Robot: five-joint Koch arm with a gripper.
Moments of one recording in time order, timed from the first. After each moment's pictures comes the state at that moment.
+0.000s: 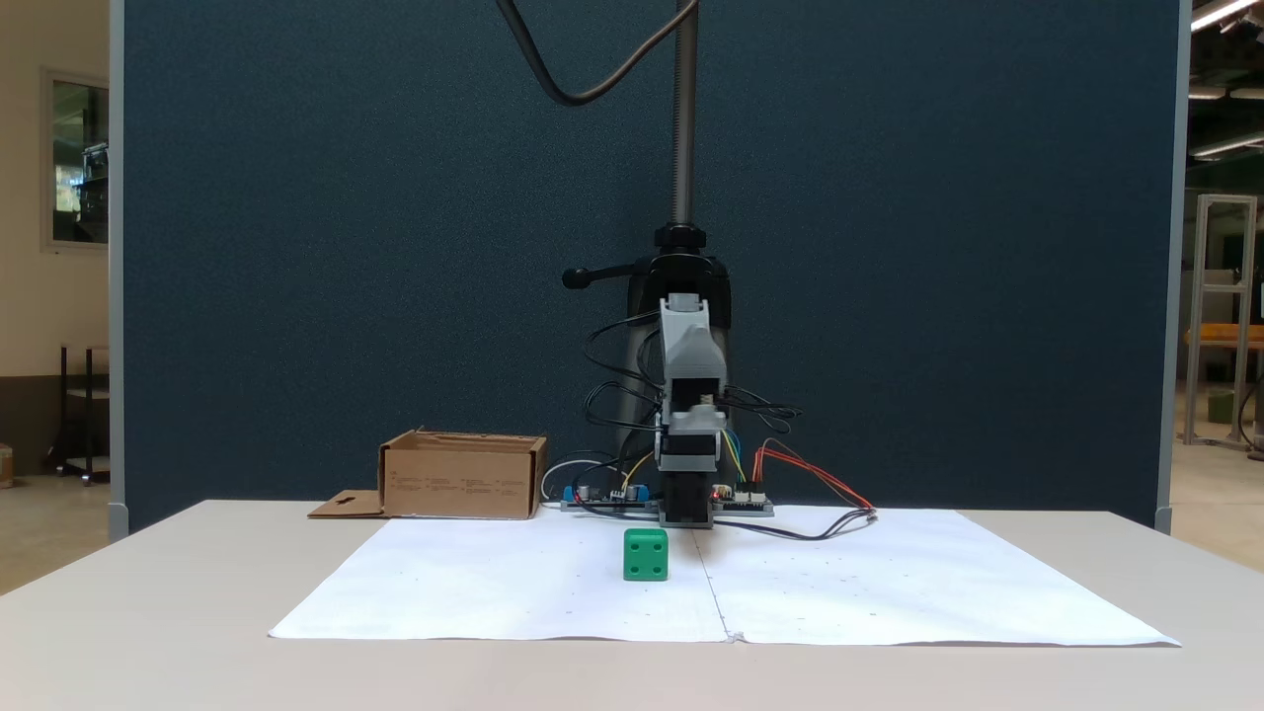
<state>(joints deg) 2.7 129.3 152.4 -61.5 1.6</state>
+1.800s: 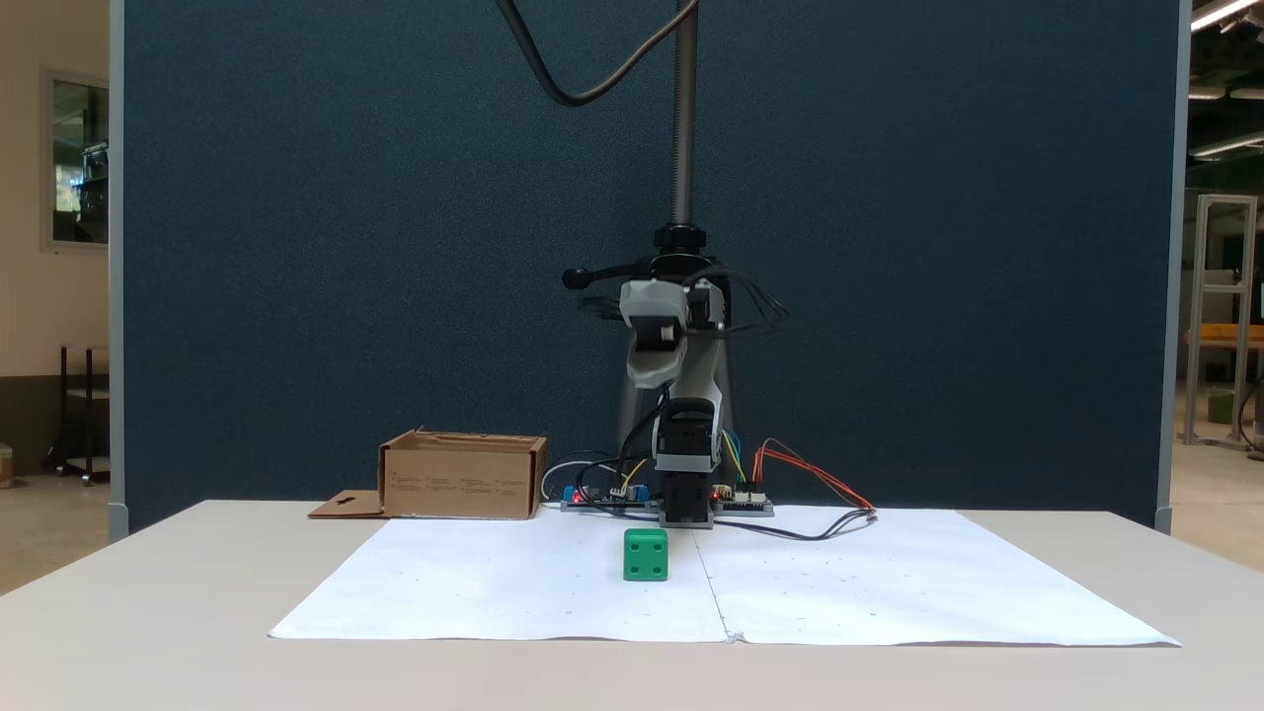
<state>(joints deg) 12.9 129.1 91.4 26.6 -0.5</state>
